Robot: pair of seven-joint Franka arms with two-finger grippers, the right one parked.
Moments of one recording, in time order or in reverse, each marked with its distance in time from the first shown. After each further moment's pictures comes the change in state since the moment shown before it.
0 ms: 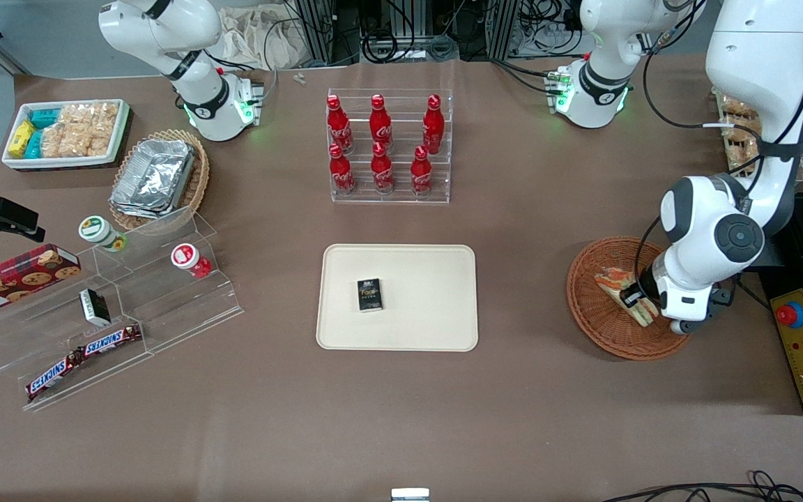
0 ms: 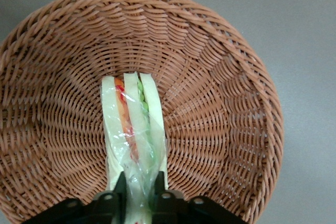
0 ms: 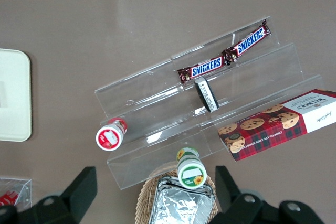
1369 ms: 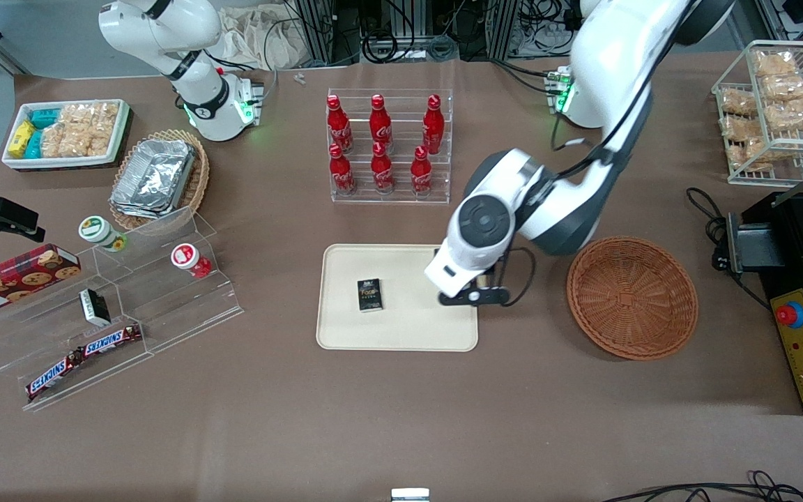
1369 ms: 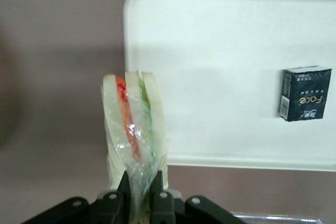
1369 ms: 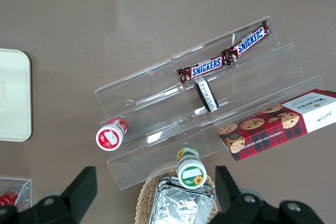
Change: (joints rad) arm -0.457 0.304 -0.191 0.661 0.018 -0.510 0.010
